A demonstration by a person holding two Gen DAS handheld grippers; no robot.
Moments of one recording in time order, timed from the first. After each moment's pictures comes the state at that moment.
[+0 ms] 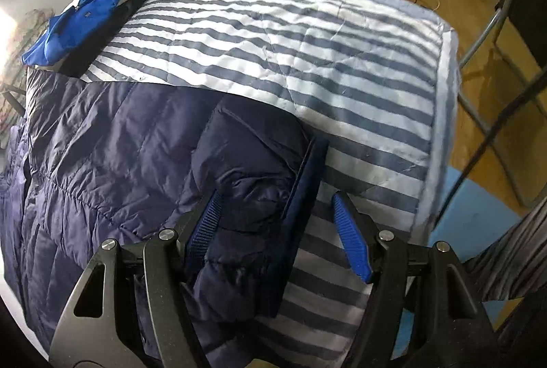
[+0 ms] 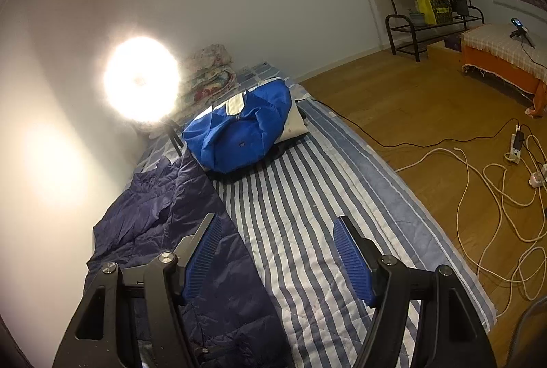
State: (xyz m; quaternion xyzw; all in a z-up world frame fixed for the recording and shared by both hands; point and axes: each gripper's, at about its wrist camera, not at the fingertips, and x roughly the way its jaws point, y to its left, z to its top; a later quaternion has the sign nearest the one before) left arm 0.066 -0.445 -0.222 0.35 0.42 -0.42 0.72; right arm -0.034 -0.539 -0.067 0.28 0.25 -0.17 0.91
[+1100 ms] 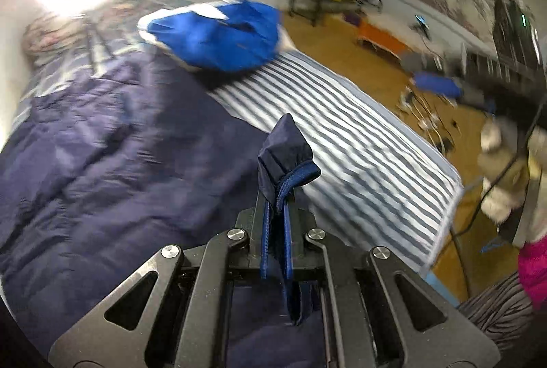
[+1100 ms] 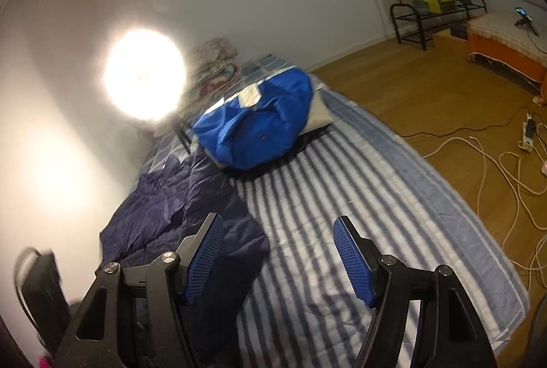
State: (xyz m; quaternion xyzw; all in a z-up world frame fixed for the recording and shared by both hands) left arm 0.210 -0.295 -0.089 0.11 0.40 -0.37 0.83; right arm 0.031 -0.498 -0.076 0.29 0.27 -0.16 0.90
